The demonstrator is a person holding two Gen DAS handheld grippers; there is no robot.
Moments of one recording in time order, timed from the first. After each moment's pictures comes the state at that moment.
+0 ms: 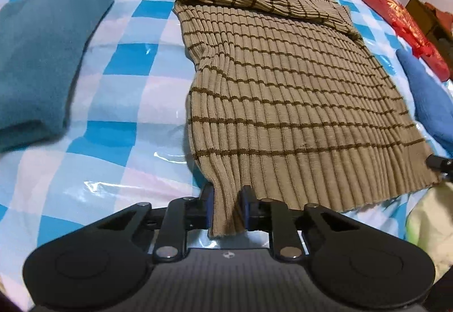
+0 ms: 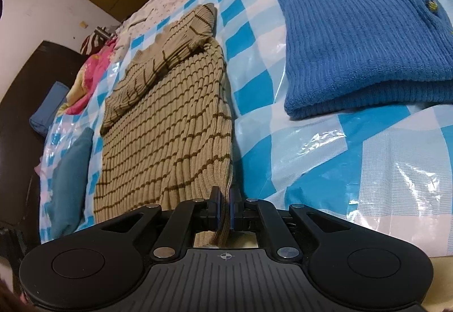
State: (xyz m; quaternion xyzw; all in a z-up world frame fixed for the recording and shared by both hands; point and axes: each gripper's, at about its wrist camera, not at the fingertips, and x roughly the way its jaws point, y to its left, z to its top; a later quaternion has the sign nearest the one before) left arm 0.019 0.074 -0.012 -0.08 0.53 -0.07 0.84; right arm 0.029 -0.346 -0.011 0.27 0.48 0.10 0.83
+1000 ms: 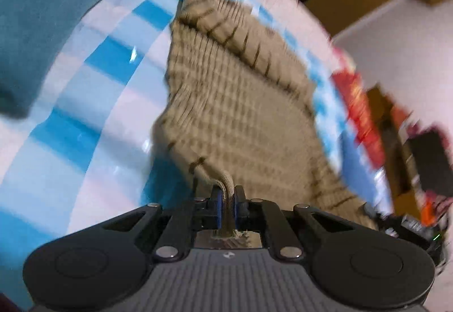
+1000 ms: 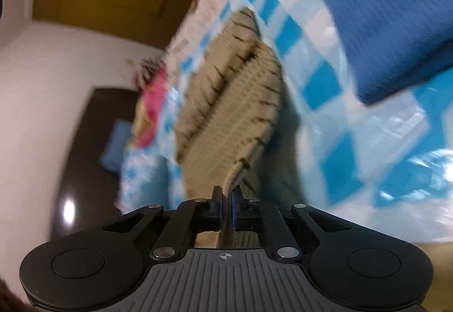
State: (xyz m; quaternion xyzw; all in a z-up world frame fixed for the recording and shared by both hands) left arm 0.038 0.123 0.002 -0.34 0.46 -0.13 0.81; right arm 0.043 -0.349 -0.003 0.47 0.39 0.20 0.76
